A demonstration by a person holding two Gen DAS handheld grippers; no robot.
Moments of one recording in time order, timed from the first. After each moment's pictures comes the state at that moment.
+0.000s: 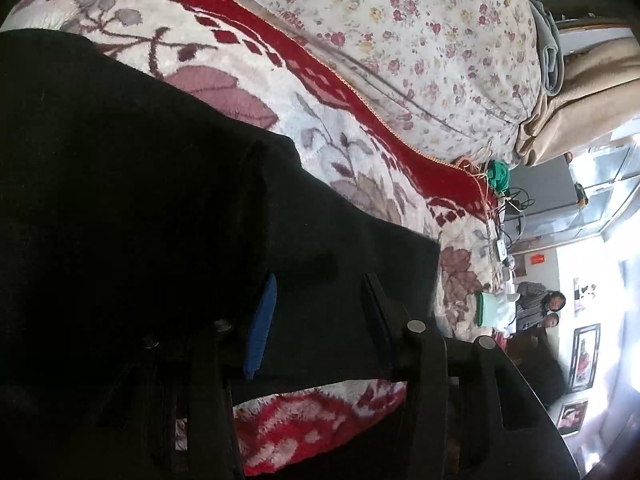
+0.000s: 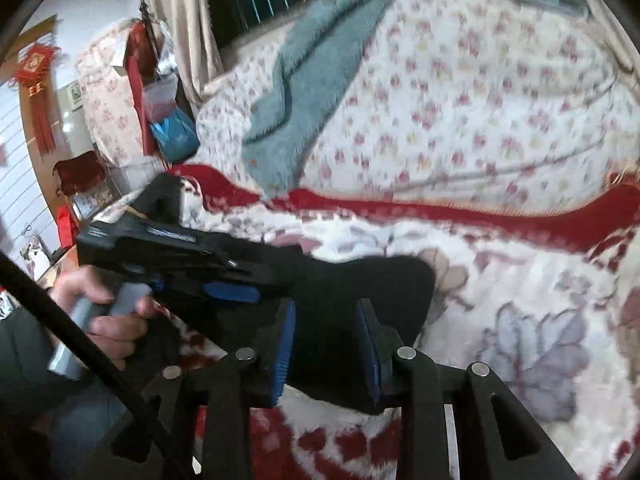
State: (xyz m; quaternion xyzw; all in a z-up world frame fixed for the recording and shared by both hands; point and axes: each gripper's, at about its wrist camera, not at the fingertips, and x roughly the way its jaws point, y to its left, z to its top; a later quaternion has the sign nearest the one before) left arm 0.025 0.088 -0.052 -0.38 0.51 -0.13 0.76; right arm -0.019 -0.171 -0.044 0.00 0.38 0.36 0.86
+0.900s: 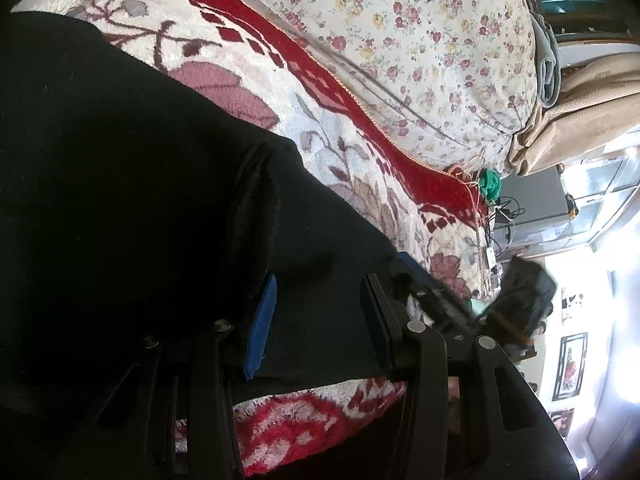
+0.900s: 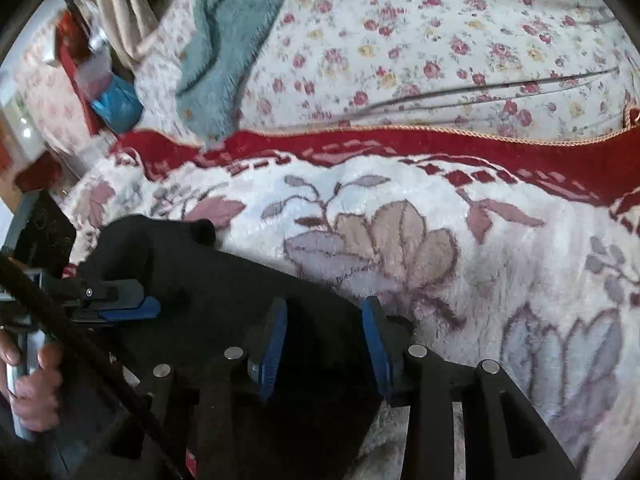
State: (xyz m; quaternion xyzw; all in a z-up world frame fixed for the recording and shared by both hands) left arm 0.029 0.093 -0.056 -0.40 0.50 -0.14 0.75; right arm 0.070 -0.149 -0.038 -0.01 0.48 0.30 0.83
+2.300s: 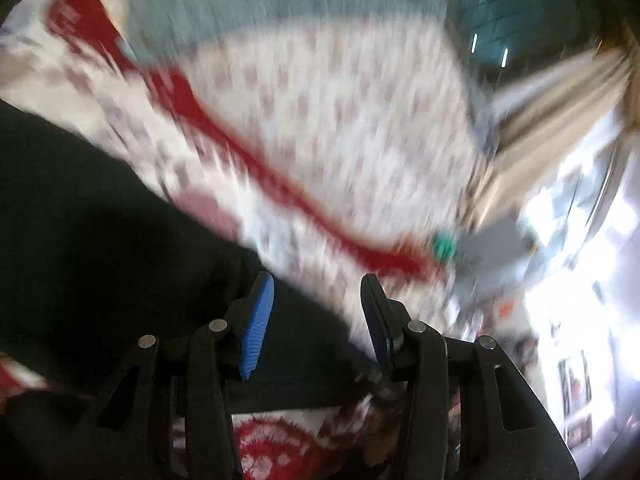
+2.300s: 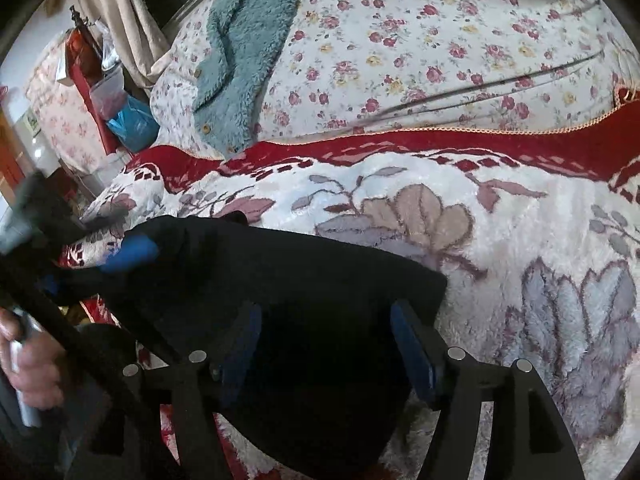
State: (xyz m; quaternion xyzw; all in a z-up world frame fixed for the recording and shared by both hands) left arm -0.037 0.145 0.015 -0.44 0.30 -0.12 0.84; right arm 0.034 -0.157 -0.058 0.04 0.43 0.33 0.84
